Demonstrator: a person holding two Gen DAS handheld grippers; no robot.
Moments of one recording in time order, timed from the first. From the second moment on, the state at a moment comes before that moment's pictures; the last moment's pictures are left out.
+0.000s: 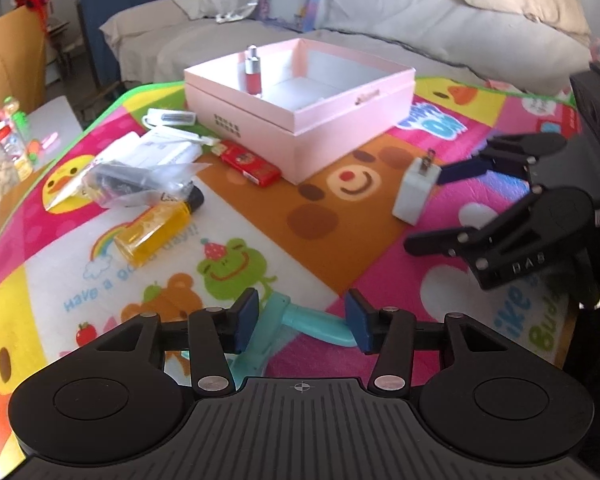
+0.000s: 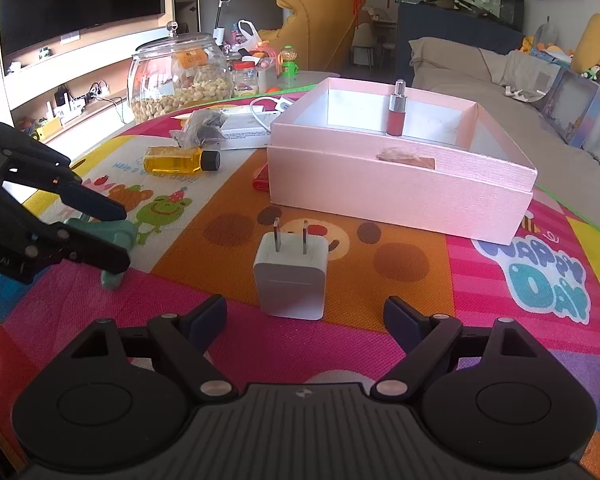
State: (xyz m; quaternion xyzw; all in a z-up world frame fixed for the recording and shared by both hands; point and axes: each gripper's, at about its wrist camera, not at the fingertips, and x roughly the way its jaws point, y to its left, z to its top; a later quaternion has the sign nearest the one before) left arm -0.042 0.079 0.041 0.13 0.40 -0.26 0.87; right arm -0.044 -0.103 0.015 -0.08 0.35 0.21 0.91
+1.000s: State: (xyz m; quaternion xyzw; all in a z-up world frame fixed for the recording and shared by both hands) left arm -0.038 0.077 0.047 0.09 0.41 -0.21 0.88; right arm -0.044 -0.104 0.015 -0.08 0.35 0.21 0.91
